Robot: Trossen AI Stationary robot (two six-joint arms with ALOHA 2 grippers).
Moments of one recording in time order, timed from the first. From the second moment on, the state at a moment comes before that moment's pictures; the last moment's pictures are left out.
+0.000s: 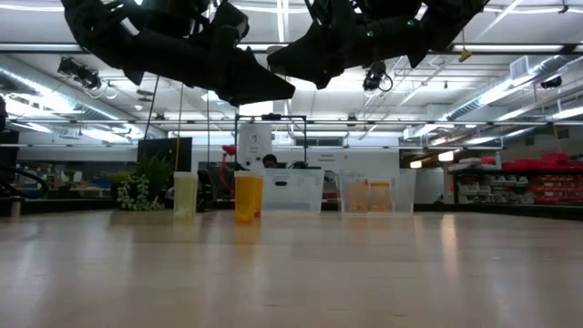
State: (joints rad) left arm 0.03 1.49 0.60 0.70 -0.11 0.09; right arm -0.09 1.61 0.94 0.45 -0.16 -0.11
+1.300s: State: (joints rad) left arm 0.01 1.05 0.12 0.91 -0.21 -0.08; right arm -0.18 1.61 0.94 0.48 -0.14 -0.13
